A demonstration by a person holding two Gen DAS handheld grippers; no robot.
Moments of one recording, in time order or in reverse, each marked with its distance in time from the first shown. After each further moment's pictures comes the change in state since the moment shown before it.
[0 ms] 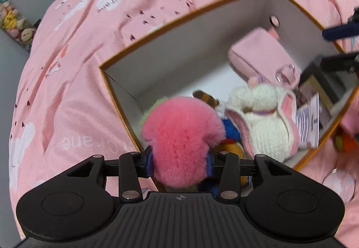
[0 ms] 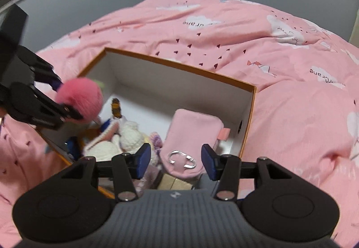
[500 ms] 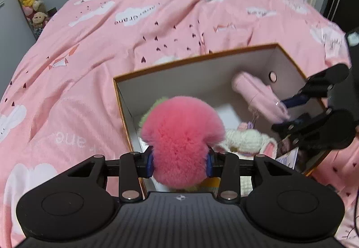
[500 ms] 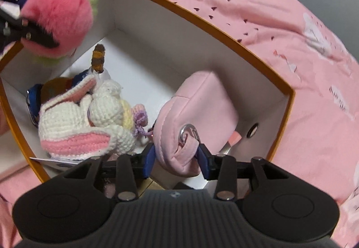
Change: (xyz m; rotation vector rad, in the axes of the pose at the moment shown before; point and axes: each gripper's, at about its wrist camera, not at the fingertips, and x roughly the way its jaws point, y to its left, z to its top) left arm -0.019 0.024 -0.008 -0.255 -0.190 -0.108; right arm 0.085 0.007 0.012 -0.274 0.238 -0.062
